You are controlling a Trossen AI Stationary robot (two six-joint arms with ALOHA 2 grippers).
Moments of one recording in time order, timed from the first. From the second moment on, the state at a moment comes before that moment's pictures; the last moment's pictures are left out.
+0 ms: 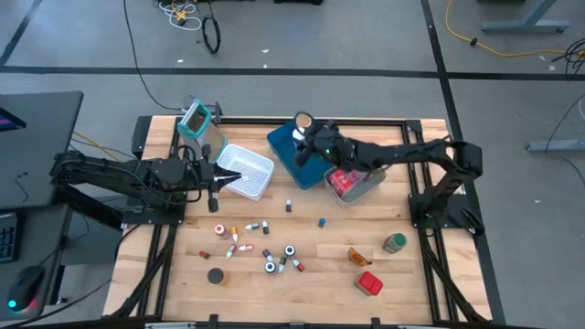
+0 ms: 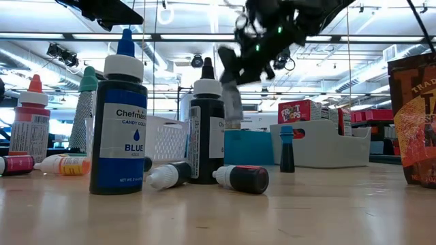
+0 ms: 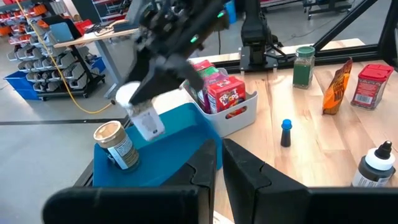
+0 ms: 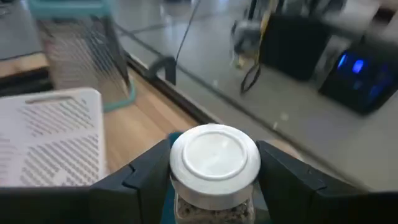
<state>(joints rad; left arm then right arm) -0.16 0.67 0.63 -0.22 -0.43 0.09 -0.22 1.68 1.13 0.11 0.51 0.16</state>
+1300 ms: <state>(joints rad) -0.16 0.67 0.63 -0.22 -0.43 0.09 -0.39 1.80 1.13 0.03 0.52 0.20</state>
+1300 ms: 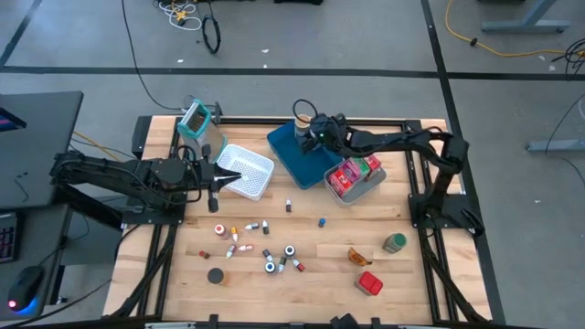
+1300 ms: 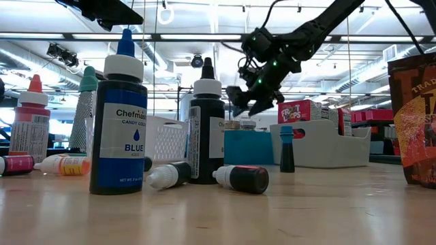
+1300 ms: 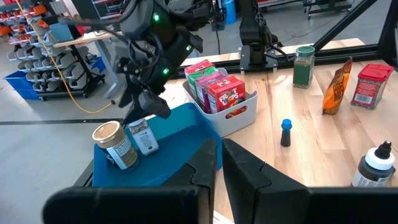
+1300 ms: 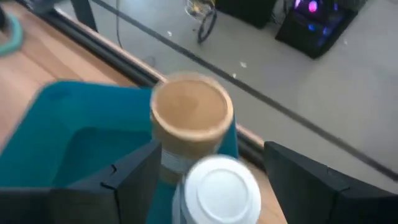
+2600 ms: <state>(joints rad) -0.35 0.93 0.65 -0.04 -0.12 0.04 0.20 1.52 1.13 -0.13 0.11 -0.09</state>
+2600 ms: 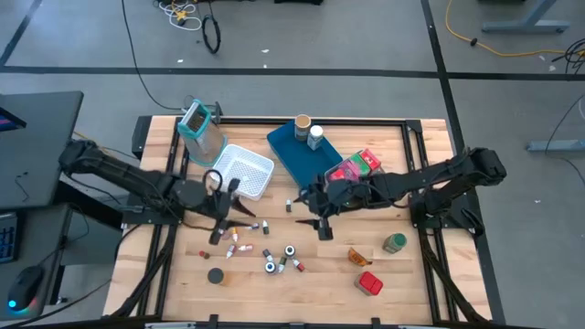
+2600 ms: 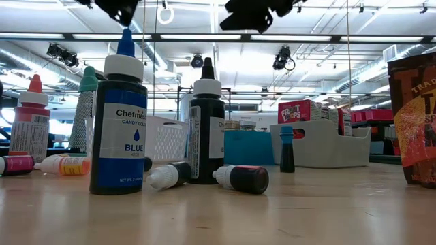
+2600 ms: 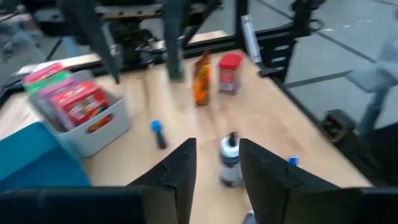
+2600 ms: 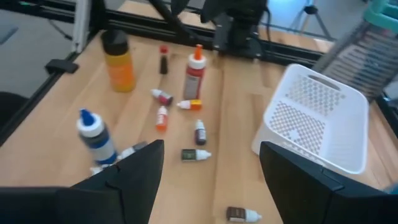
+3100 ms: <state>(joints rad) -0.73 0.93 0.66 -0.04 -0.18 -0.04 0.22 1.52 1.13 -0.12 0.12 -0.14</state>
